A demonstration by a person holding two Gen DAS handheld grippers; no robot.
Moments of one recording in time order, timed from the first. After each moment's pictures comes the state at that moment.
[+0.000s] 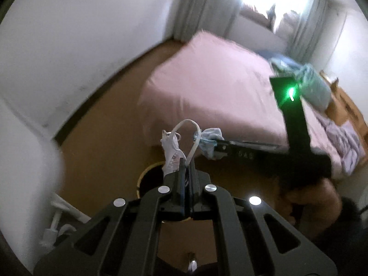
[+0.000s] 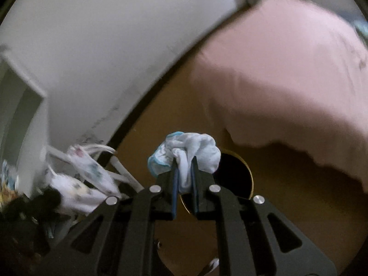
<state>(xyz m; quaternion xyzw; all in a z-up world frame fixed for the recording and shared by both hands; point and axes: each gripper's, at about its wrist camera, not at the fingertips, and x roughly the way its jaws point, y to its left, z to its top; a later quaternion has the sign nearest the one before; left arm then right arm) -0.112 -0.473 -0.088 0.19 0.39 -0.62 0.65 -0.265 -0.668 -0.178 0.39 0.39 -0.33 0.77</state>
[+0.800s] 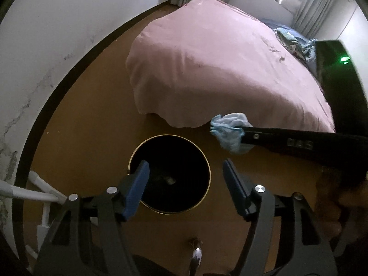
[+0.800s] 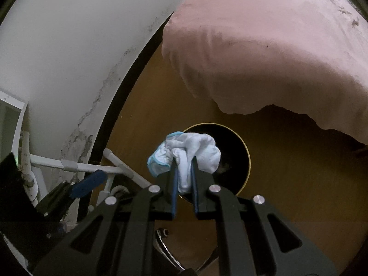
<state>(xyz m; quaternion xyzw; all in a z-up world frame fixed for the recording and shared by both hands) -0.111 -0.536 -0.176 0.24 0.45 -0.61 0.61 -0.266 -0.690 -0.219 0.45 0.41 -0.33 0.72</state>
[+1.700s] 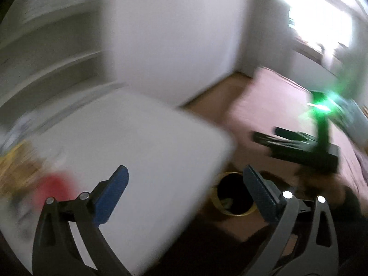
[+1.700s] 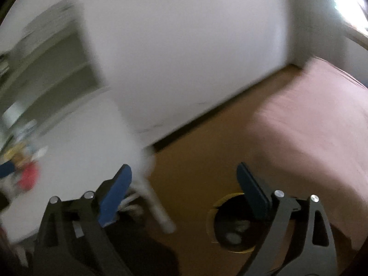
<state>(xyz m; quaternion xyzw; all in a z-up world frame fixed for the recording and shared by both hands) -0.020 -0.230 0.027 0.12 0.34 -0.44 0.82 -0.134 -0.501 -0.048 0.18 0.32 -0.18 0.91</state>
